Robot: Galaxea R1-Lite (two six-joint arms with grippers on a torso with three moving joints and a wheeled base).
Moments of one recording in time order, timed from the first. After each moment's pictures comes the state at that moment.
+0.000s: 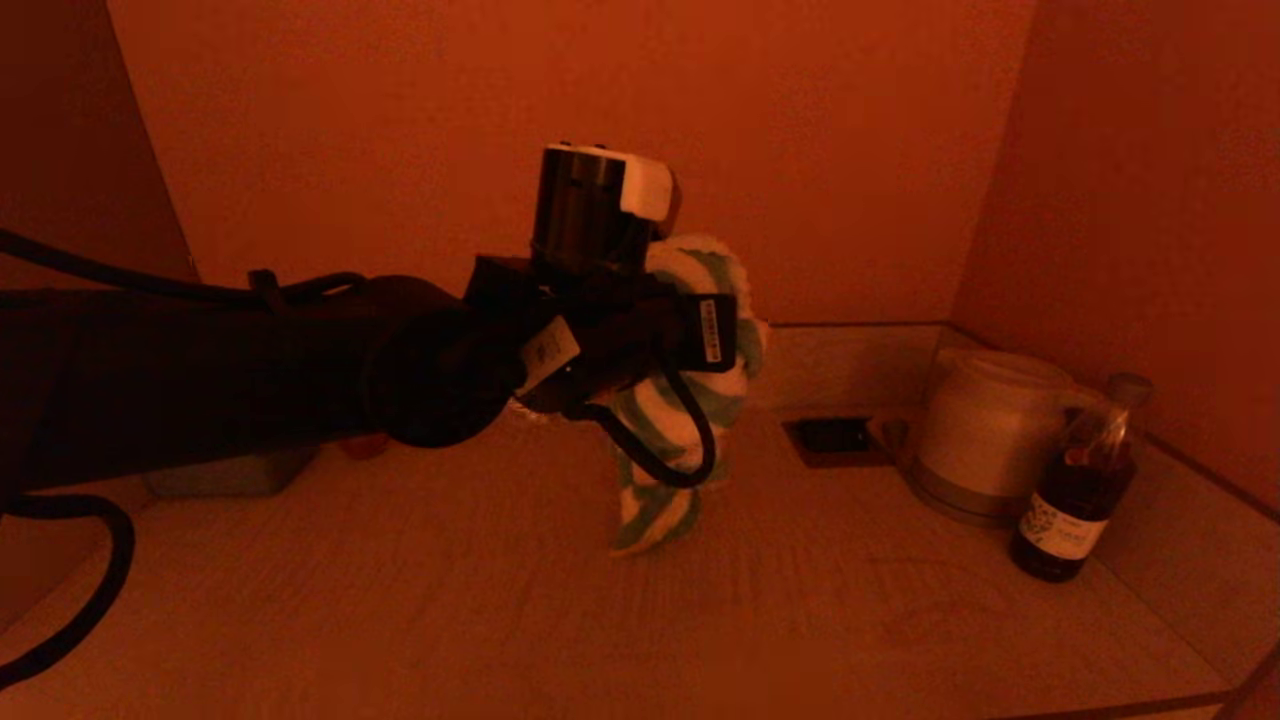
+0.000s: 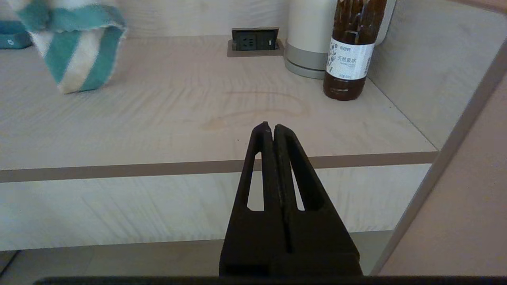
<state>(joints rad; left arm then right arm) -0.85 2.16 -1.93 -0.02 0.26 -0.28 -0.01 0.00 0.00 0.00 0.00 0.00</state>
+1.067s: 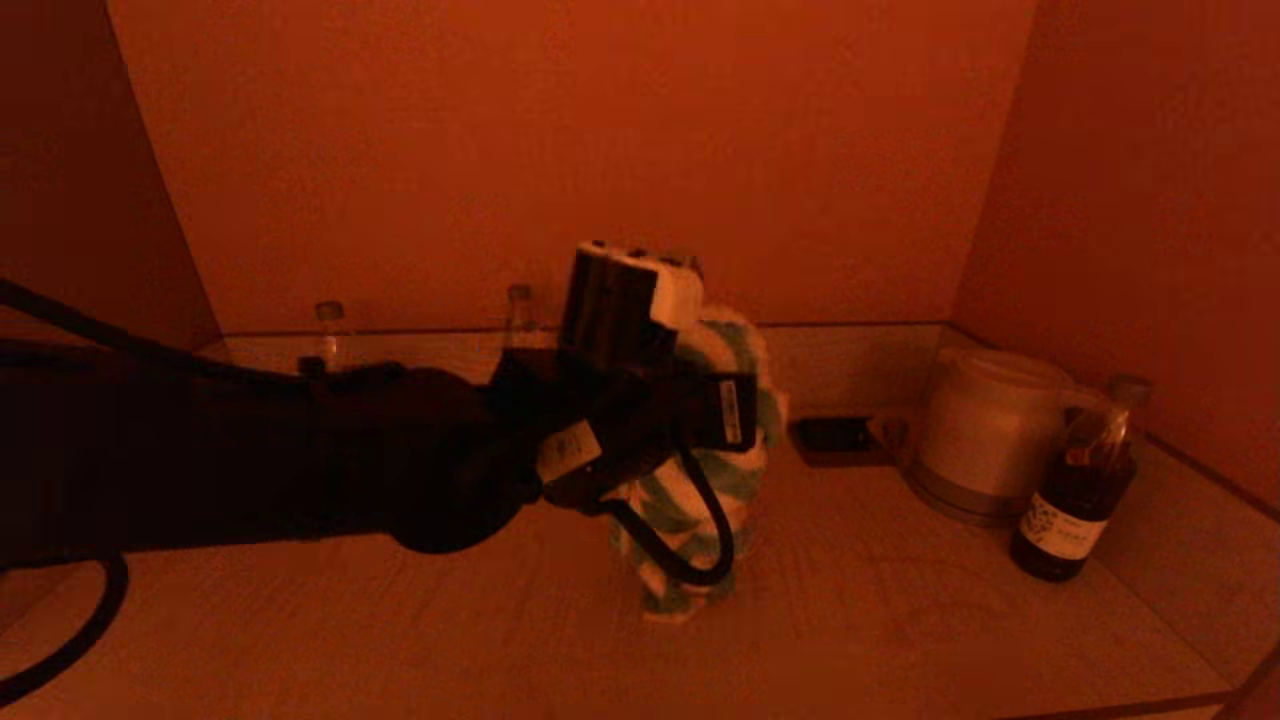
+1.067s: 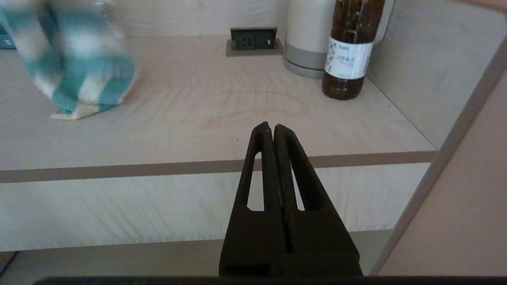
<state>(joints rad) -0.92 2.12 -1.66 -0.19 0.28 -0.33 -0.01 0.00 0.00 0.00 0.00 0.00</state>
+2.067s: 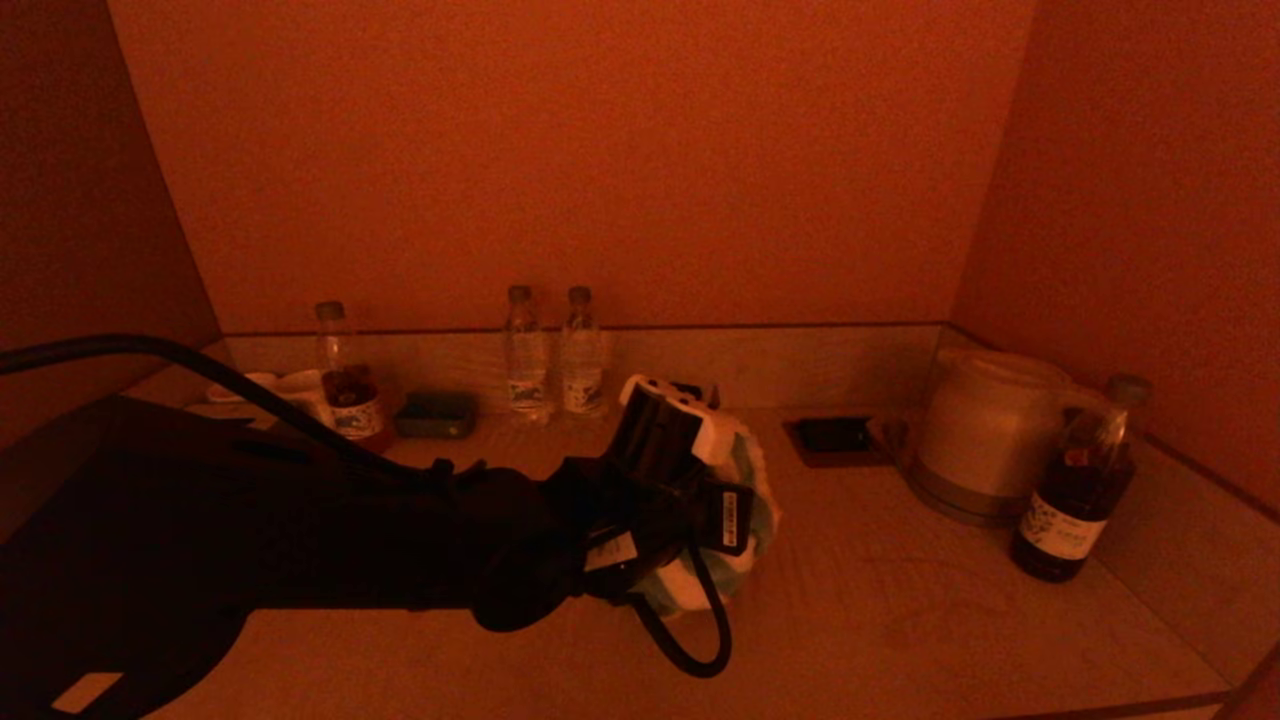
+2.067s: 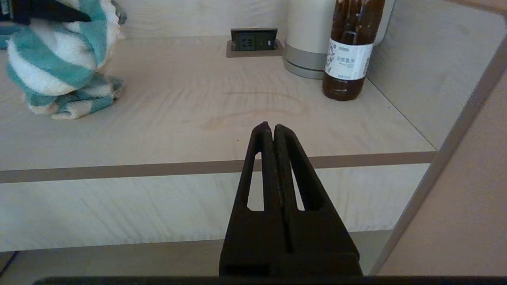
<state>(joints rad) -0.92 2.25 -1.55 -0.24 0.29 -0.32 -0.01 0.00 0.00 0.00 0.00 0.00</state>
